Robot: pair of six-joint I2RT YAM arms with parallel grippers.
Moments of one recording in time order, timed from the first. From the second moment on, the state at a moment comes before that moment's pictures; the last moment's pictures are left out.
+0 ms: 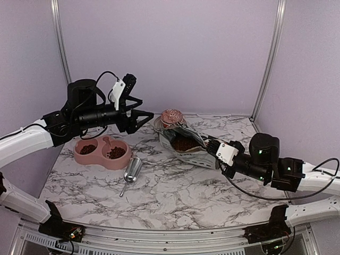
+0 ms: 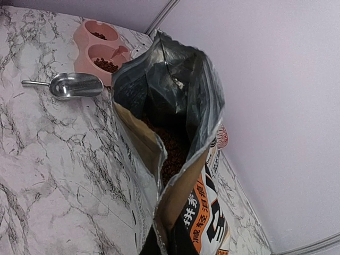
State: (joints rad) left arm -0.78 1.27 1.16 -0.04 0.23 0.05; right arm 1.02 0.87 0.64 -0.08 0.23 -0.59
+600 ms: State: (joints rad) left arm -0.72 1.45 1.36 -0.42 0.49 0.78; right arm 0.89 0.83 0.64 -0.11 0.02 -0.55
